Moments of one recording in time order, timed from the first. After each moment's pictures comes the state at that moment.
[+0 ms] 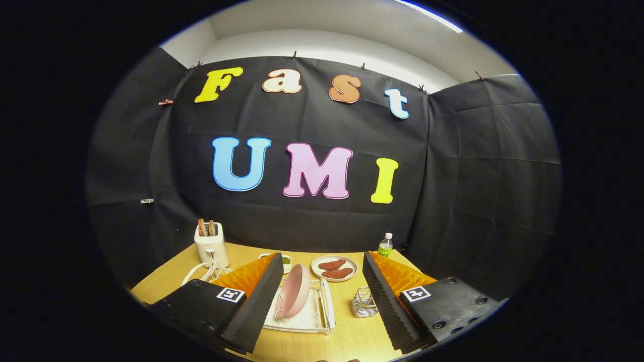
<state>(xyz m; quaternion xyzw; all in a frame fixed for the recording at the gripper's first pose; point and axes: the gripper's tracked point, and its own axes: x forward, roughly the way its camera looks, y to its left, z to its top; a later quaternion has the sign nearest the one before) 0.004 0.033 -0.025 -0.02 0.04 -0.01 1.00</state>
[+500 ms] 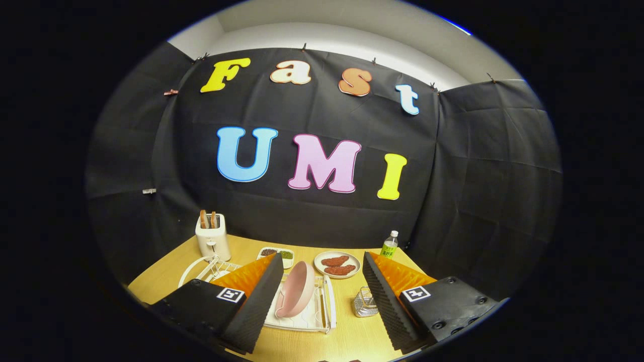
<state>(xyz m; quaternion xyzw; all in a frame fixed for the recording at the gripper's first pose) 0.028 0.046 -0.033 -0.04 0.08 0.01 1.00</state>
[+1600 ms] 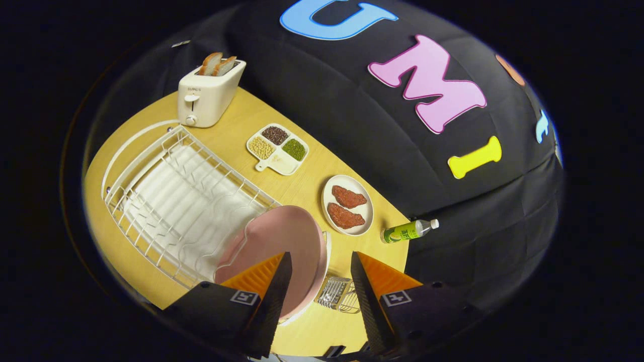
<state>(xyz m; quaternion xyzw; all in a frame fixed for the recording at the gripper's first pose) 0.188 0.071 -0.209 -0.35 0.42 0.08 0.83</state>
